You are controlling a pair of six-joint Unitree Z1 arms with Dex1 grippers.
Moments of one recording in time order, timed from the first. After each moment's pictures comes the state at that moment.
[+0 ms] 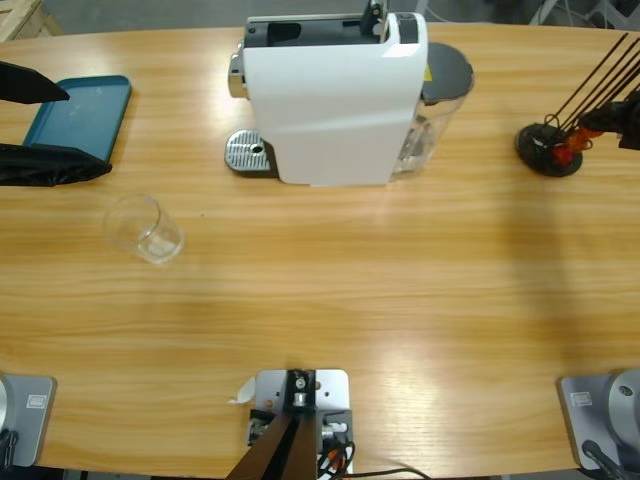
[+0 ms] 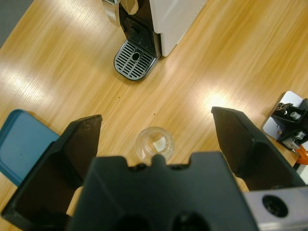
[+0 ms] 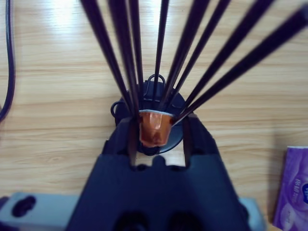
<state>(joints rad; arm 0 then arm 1) -0.71 1.27 -1.15 0.72 -0.07 0.22 0.07 1.45 -0.59 -0.08 -0.14 0.01</state>
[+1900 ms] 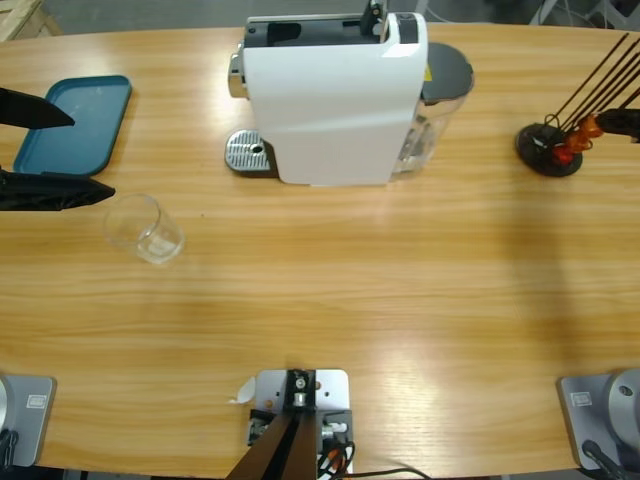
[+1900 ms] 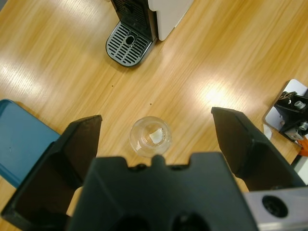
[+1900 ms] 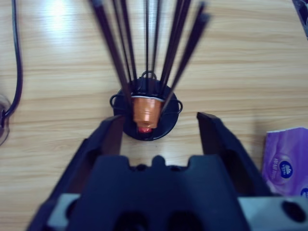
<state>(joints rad) -0.71 1.27 -1.10 0.72 -0.07 0.22 0.11 1.31 -0.59 0.04 -0.20 0.05</state>
